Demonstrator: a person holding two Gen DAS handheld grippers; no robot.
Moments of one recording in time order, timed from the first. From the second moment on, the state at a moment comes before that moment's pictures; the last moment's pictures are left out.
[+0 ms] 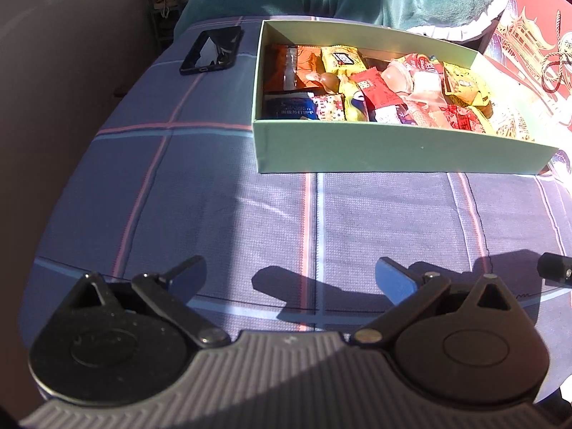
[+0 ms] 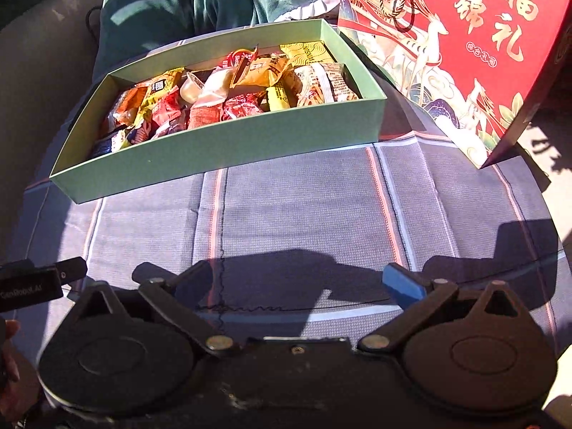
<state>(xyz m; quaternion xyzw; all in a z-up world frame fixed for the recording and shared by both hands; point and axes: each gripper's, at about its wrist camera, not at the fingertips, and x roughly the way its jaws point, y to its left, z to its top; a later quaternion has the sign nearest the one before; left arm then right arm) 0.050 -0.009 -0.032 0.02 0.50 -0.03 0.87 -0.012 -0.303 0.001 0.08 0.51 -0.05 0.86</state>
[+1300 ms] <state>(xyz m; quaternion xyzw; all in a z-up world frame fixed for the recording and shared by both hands) 0.059 -0.010 -0.010 0.01 0.48 -0.02 0.87 -0.004 -0.300 0.029 0.06 0.47 -0.06 0.88</state>
